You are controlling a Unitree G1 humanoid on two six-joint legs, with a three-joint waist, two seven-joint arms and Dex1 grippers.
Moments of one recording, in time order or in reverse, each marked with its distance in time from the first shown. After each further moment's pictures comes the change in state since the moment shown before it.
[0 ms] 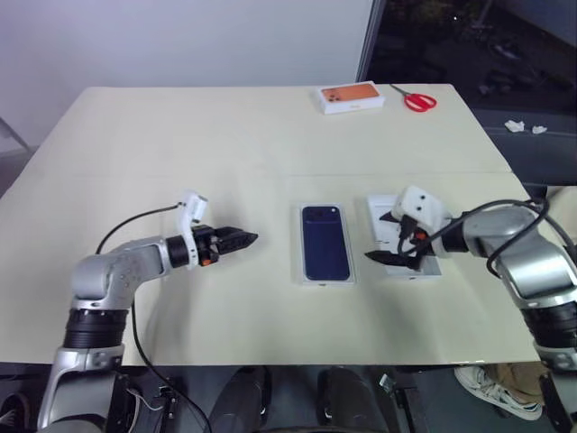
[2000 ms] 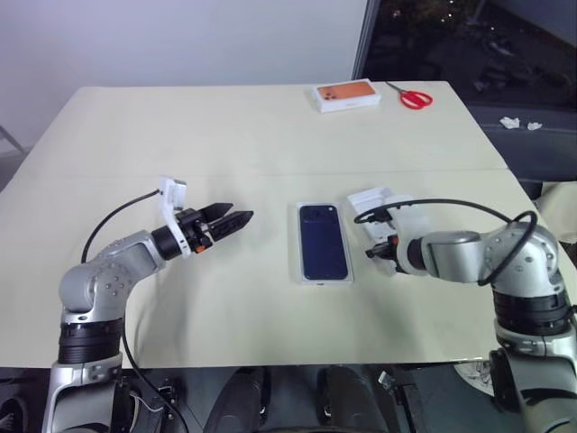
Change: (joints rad) left arm 0.038 -0.076 0.076 -0.084 -0.075 -0.093 0.108; right arm -0.118 0.214 -0.156 -0.023 0.946 0.749 -1.496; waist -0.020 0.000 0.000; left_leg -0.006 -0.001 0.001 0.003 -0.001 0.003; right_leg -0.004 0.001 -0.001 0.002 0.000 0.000
